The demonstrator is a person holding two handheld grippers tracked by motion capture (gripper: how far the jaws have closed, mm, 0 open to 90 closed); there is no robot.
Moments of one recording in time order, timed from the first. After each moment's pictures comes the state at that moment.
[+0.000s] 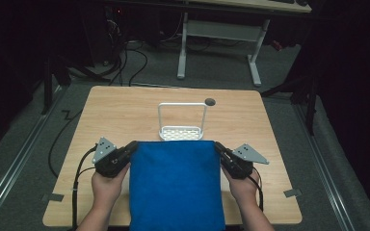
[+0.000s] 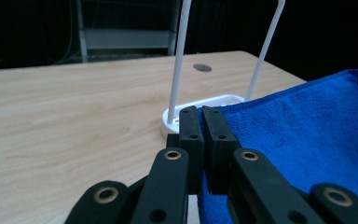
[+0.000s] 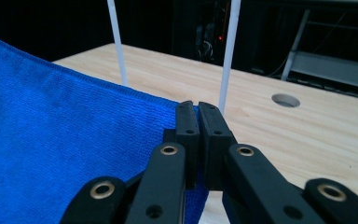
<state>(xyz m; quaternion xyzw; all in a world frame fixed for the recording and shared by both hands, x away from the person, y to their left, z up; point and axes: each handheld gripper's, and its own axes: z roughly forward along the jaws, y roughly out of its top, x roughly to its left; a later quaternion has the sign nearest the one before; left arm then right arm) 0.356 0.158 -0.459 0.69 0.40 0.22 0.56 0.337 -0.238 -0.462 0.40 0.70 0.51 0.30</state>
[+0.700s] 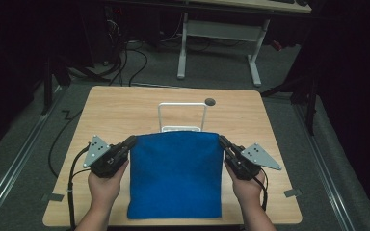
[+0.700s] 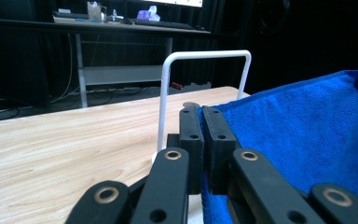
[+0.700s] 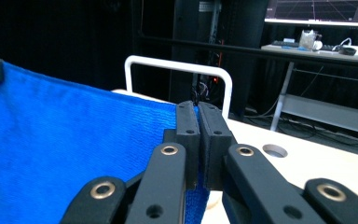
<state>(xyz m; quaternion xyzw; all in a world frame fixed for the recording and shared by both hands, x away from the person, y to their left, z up) 0.340 0.156 -0.425 0.67 0.36 0.24 0.60 0.315 -0.237 -0.420 0.37 0.65 0.56 0.35</state>
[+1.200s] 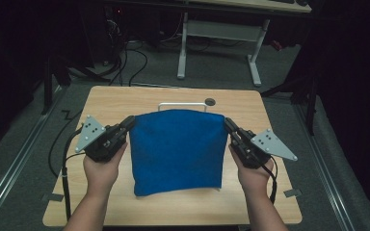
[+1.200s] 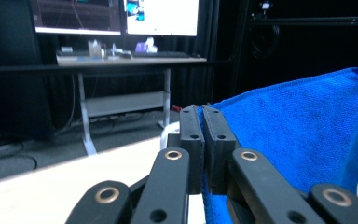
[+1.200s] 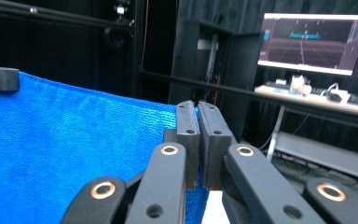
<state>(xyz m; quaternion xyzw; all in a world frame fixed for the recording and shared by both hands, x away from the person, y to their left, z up) 0.350 0.152 -0.359 0.65 0.33 0.28 0.62 0.318 -0.236 -0.355 0.33 0.62 0.59 0.39</state>
